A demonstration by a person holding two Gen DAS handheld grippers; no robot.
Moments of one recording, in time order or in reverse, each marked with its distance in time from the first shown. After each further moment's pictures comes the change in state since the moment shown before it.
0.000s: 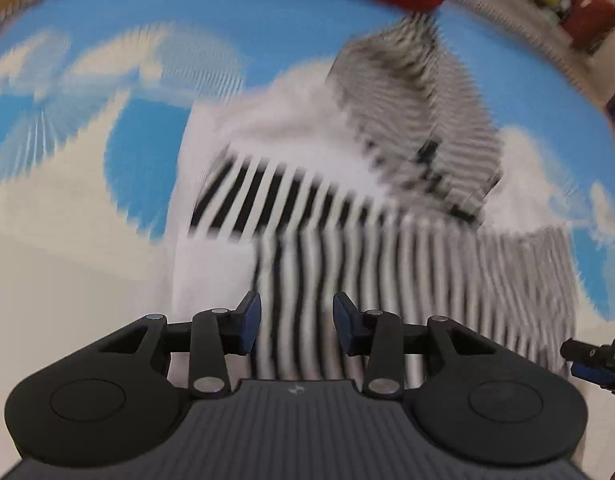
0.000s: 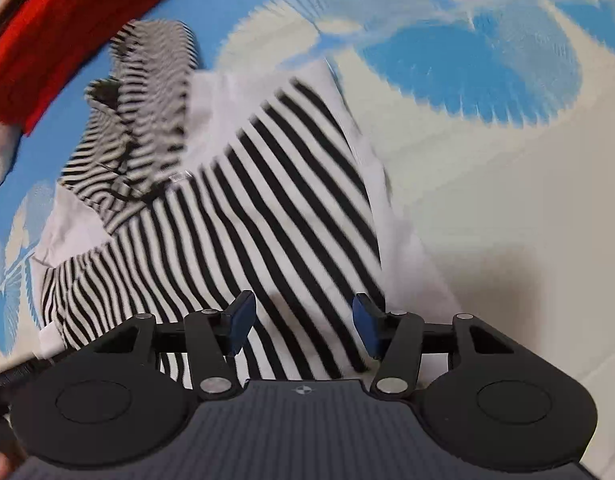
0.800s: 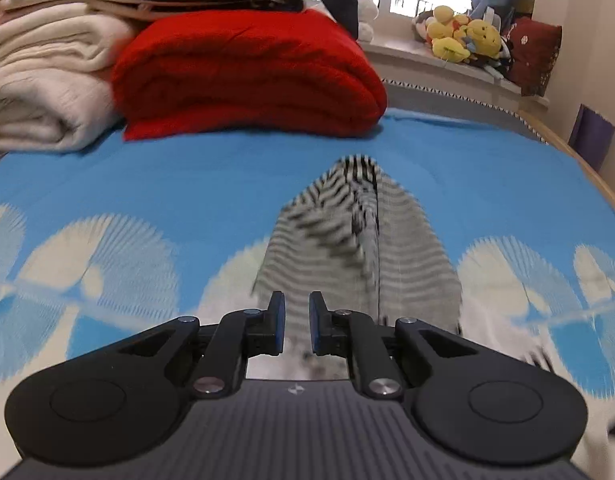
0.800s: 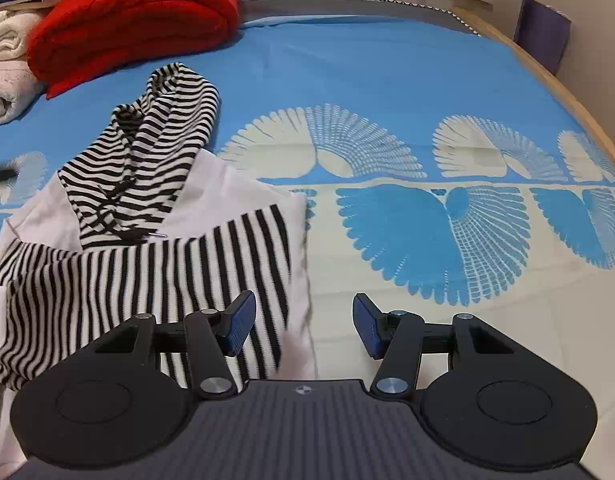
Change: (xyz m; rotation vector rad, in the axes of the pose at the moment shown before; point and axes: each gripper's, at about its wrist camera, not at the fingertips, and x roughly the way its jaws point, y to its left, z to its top) left arm 0.012 -0.073 0.119 0.165 -0.323 -0.015; right arm -0.053 -0.009 0.029 -0.361 -0.233 -0.150
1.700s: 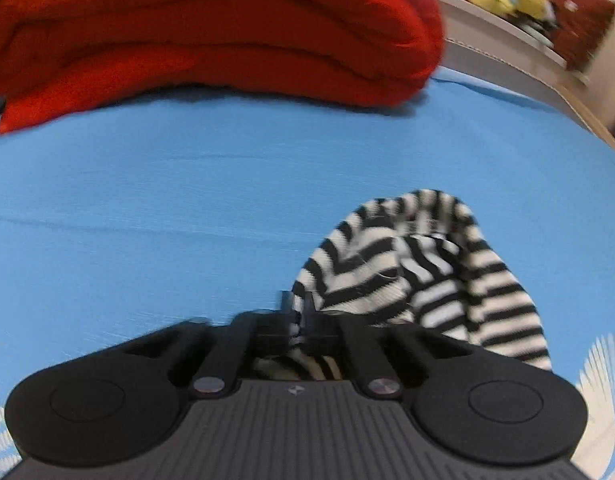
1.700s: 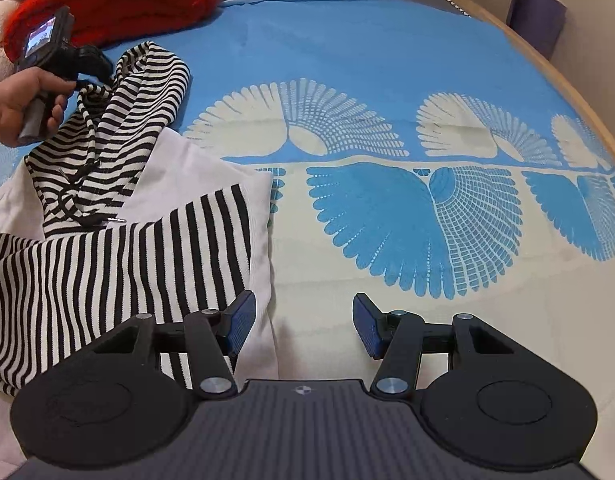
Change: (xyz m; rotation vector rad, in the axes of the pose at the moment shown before) left arm 0.285 -0.007 0.113 0.028 0.179 -0.049; right arm 0.028 -0.016 0.001 0.007 0.050 -0.036
